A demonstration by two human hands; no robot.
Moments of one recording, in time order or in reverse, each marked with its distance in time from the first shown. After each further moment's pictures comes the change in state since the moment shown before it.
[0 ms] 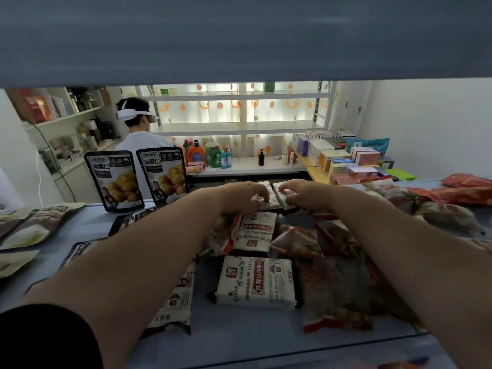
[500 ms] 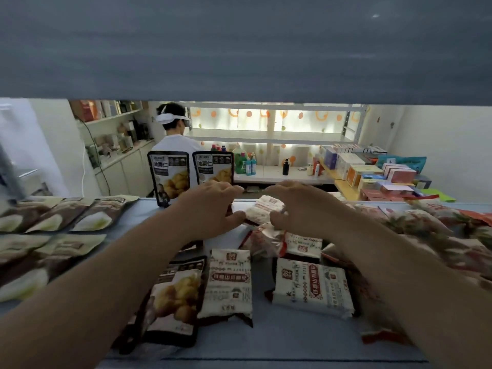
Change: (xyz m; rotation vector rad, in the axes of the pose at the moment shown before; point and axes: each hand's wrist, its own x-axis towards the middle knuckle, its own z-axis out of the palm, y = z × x) left_hand -0.176 -0.044 -0.020 0.255 0.400 -0.139; right_hand -0.060 -0.151 0.022 -0.278 0.343 -0.389
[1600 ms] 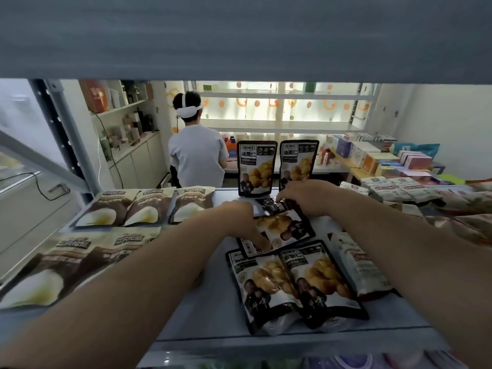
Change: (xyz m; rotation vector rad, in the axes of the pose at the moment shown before) left_hand -0.085 -0.156 0.018 -0.129 -0.577 -0.263; right_hand 0.147 -0.129 0.083 -0.213 -0.319 0.003
